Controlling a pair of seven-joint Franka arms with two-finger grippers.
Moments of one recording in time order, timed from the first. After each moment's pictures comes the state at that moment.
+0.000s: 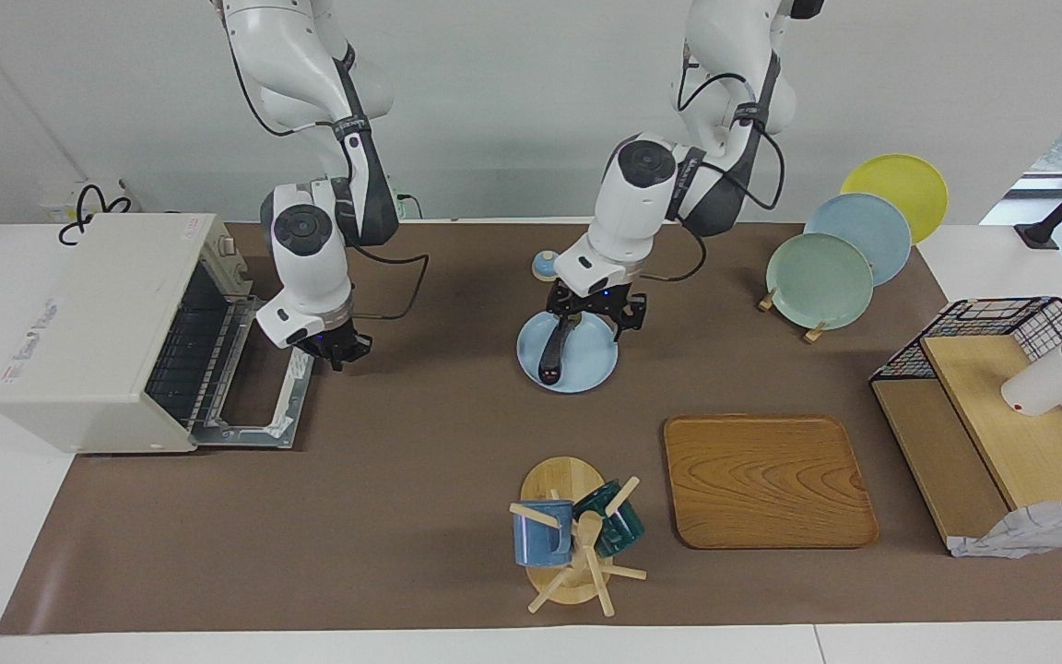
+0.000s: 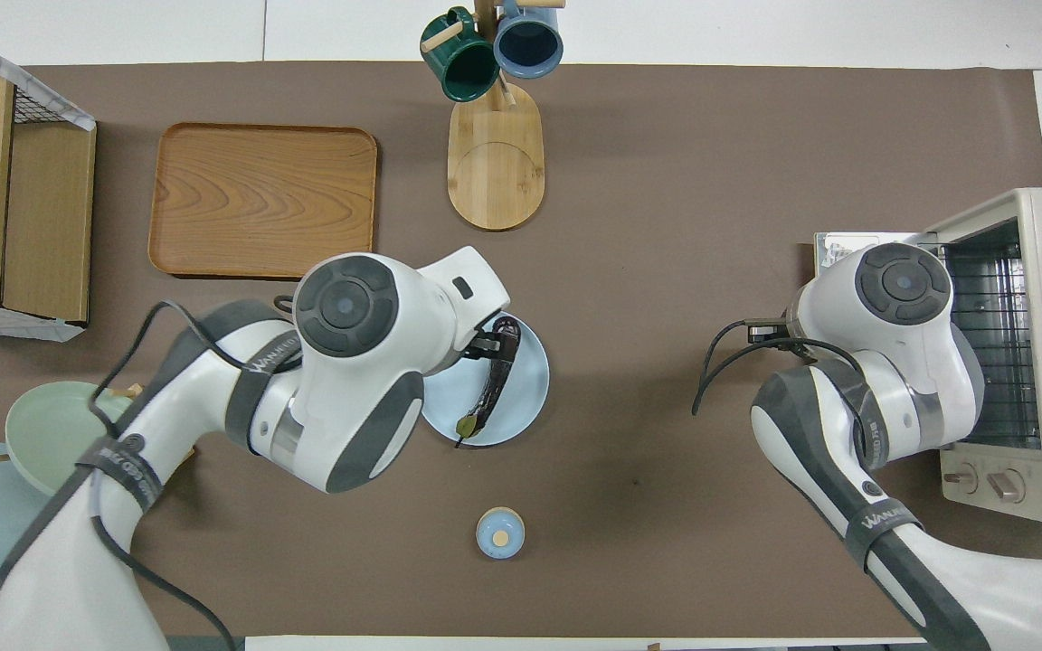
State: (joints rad) left arm -0.56 0.19 -0.12 -1.99 -0.08 2.27 -0.34; right arm 0.15 0.12 0.00 -2.23 -0.18 2.28 0.35
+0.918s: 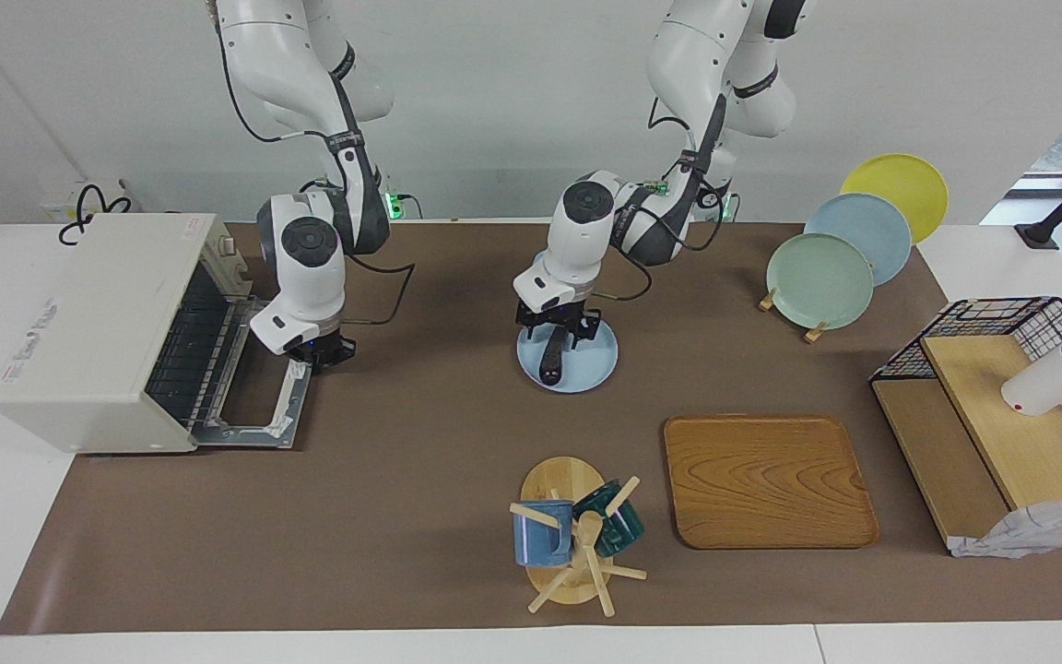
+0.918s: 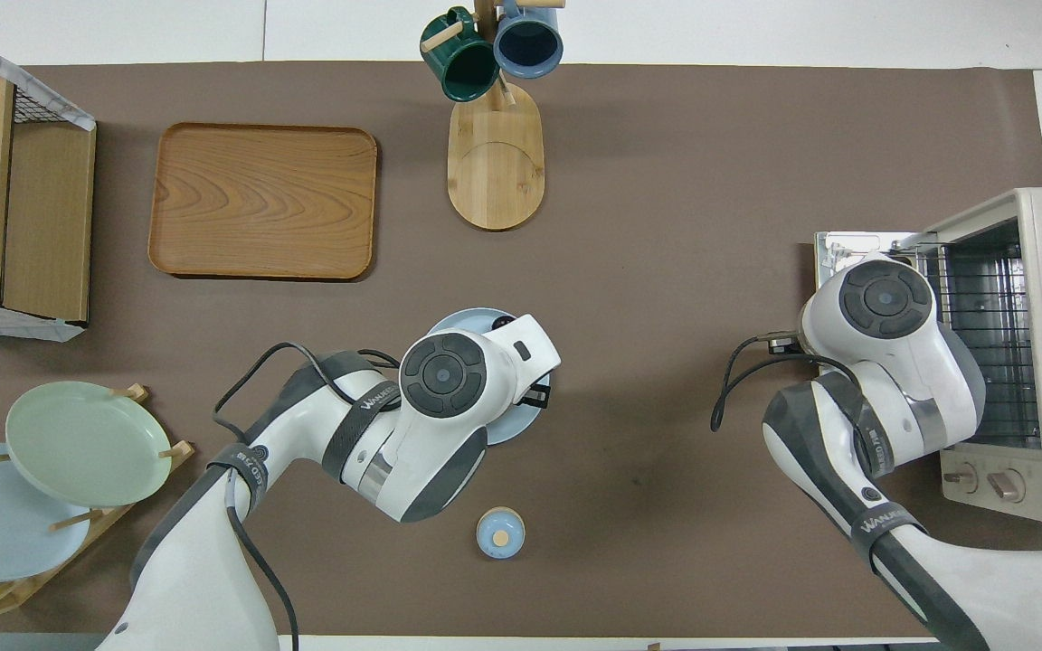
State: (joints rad) left arm -0.65 0.28 -0.11 -2.06 -0.08 2.41 -0.41; right arm 0.10 0.14 0.02 -2.24 -0.35 2.28 0.34
